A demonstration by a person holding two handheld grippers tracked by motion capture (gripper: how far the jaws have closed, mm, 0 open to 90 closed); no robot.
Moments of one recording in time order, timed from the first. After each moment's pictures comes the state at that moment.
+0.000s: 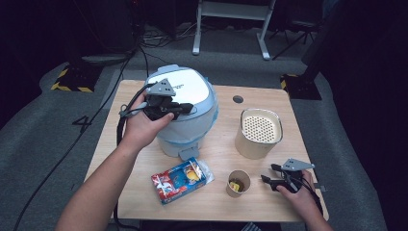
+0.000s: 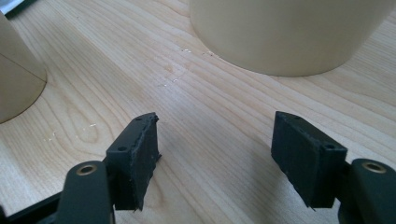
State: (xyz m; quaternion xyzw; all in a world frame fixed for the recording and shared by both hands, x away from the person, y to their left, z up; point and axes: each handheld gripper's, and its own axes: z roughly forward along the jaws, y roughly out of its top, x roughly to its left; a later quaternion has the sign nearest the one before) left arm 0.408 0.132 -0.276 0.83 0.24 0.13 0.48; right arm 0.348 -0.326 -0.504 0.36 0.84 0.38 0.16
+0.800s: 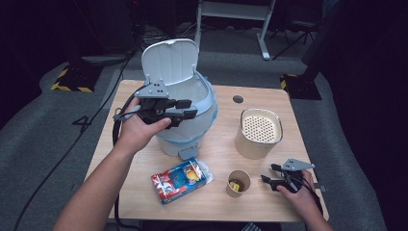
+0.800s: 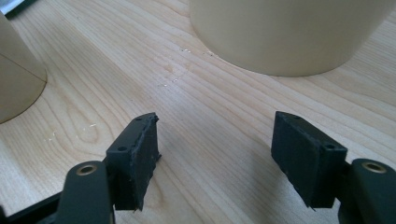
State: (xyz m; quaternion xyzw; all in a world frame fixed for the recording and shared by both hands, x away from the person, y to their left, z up) left arm 0.391 0.143 -0.272 0.80 0.21 0.10 0.55; right arm 0.348 -0.326 -0.504 0.36 0.84 0.38 0.16
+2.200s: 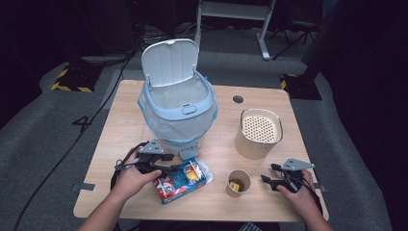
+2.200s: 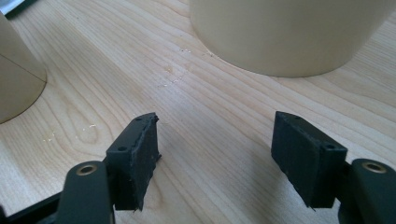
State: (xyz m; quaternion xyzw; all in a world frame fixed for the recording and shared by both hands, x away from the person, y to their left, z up) left arm 0.355 0.166 -0.448 0.85 0.30 0.04 0.43; right arm 0.349 -0.325 -0.504 0.36 0.84 0.38 0.16
